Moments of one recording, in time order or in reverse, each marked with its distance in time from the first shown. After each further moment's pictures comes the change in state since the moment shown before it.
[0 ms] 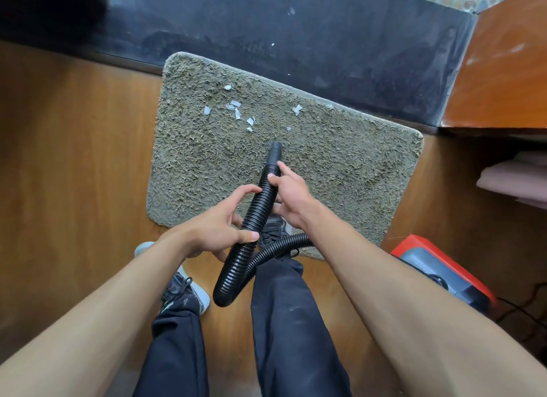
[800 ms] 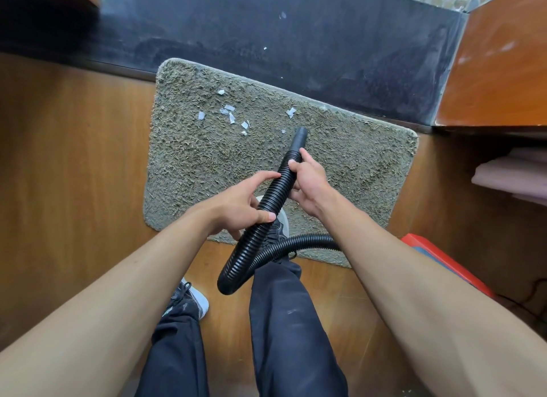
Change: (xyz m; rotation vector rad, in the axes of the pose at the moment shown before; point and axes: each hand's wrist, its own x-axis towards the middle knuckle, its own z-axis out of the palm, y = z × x) left_hand 0.026 0.045 0.004 0.132 -0.006 0.045; right_hand 0.008 -0.032 -0.027 0.089 0.106 -0.085
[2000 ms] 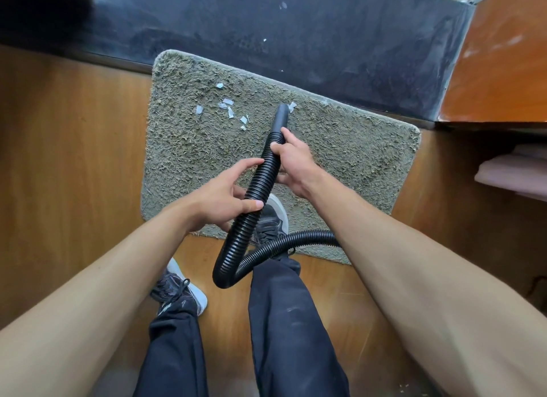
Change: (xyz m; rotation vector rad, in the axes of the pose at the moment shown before) left_hand -0.009 -0.006 -0.014 -0.094 0.093 0.013; right_hand 0.007 -0.015 0.027 -0.166 -0.104 -0.061
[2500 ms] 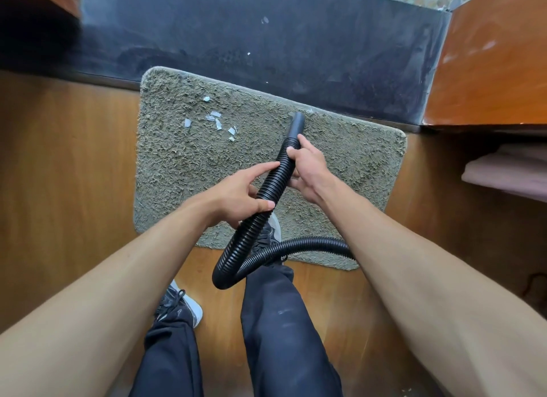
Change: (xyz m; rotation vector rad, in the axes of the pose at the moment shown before) left_hand 0.023 0.039 0.022 0.110 -0.043 0.004; right_hand 0.001 -0.014 -0.043 0.146 0.116 0.004
